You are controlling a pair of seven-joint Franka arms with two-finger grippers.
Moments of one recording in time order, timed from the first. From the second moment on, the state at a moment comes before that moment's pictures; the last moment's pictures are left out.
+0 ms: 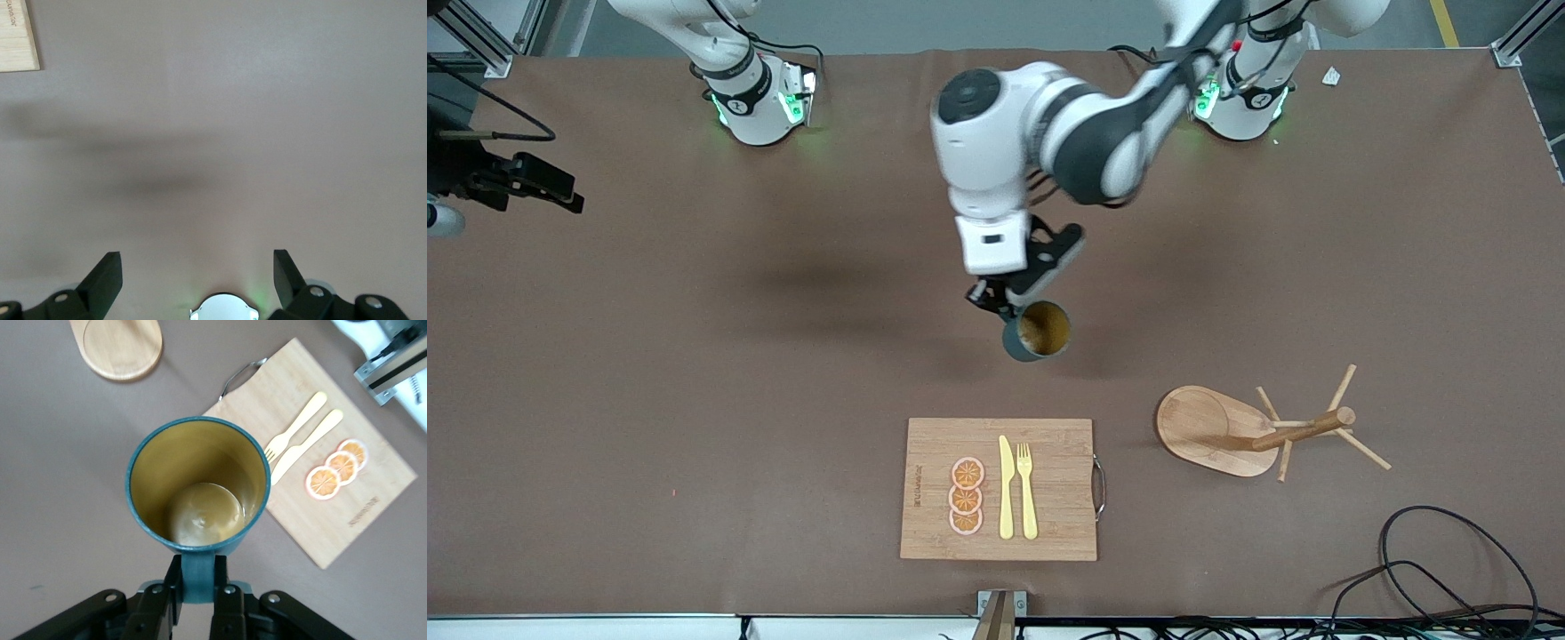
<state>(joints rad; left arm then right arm) -0.70 0.53 -0.08 -1.26 0.22 1.91 -1.65 0.00 -0.07 -0.02 -1.61 0.02 1.42 0.03</state>
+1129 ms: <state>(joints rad) -0.04 0.49 -0.09 -1.31 -0.74 1.84 -1.14 -0.01 -0.13 -0.04 -1.62 0.02 1.41 0.03</state>
